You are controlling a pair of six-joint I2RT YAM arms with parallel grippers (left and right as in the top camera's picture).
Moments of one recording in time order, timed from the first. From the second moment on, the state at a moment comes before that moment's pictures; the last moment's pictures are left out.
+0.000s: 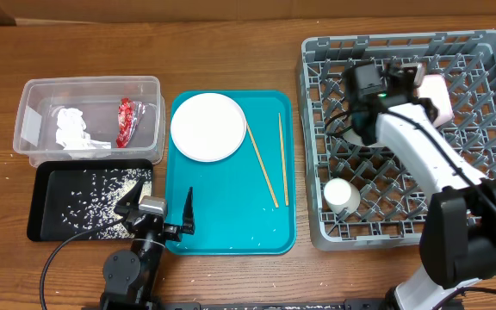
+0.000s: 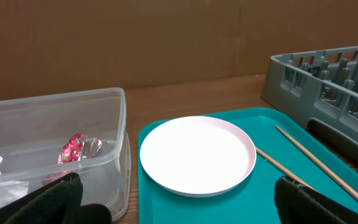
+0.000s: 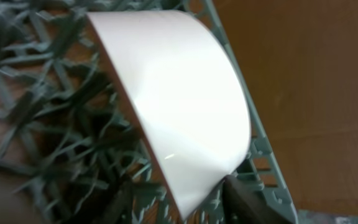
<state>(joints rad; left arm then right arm) -0.15 0.02 0.01 -0.07 0.04 0.03 0.24 1.81 1.34 -0.90 1.03 0.39</state>
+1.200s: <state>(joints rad) -0.15 0.02 0.01 -0.07 0.04 0.03 0.65 2.05 1.44 -0.46 -0.20 0.95</state>
